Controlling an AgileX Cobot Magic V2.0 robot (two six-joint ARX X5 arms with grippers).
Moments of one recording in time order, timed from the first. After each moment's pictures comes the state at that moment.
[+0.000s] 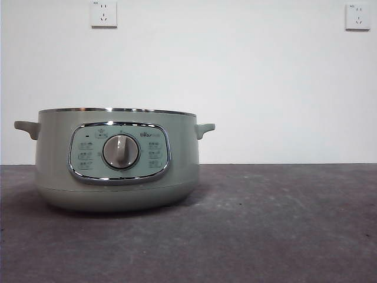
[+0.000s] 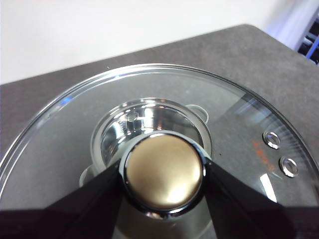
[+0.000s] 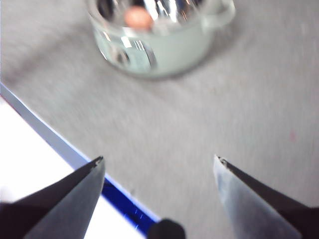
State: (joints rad) left arm -0.20 0.91 1.52 -1.07 0.26 0.06; right arm 0.77 0.70 1.10 -1.13 -0.01 0.10
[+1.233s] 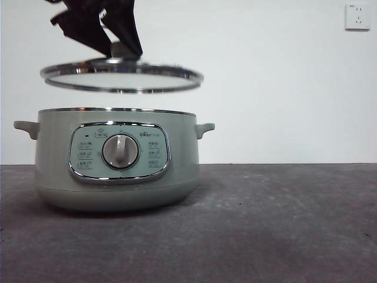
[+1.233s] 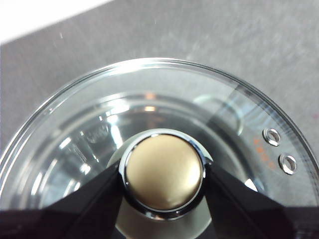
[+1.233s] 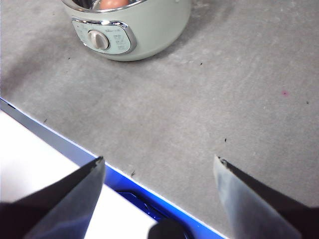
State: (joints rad) left arm -0.43 1.47 1.34 -0.51 0.10 0.08; right arm 0.77 0.49 0.99 -1.19 0.04 0.23
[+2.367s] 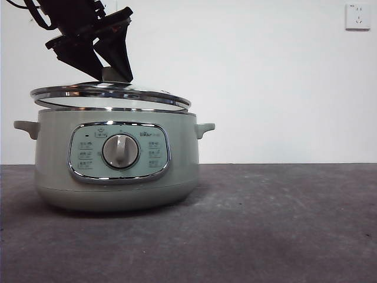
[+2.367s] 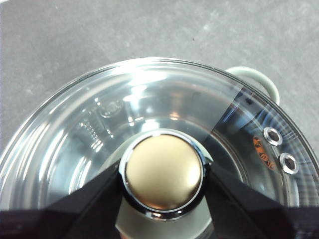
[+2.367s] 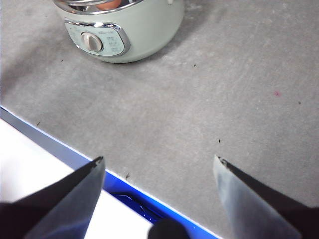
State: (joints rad) left arm -0.37 1.53 1.34 -0.54 0.13 0.11; right arm 0.77 0.49 0.99 -1.19 0.06 0.23
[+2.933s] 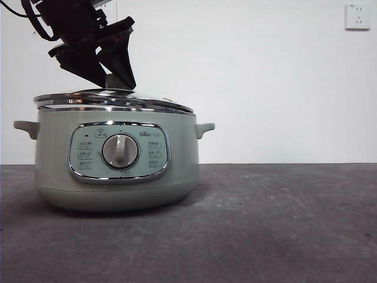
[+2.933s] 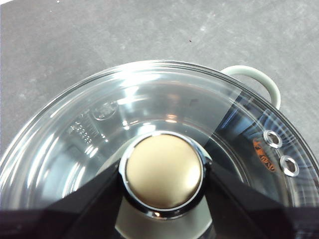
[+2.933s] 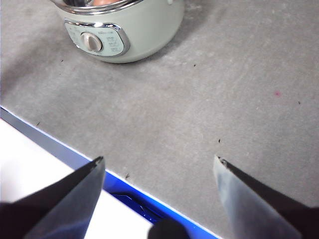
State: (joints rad) left arm -0.37 1.52 1.28 -0.45 0.14 0.11; right arm 0.77 0.49 0.99 -1.19 0.06 0.23
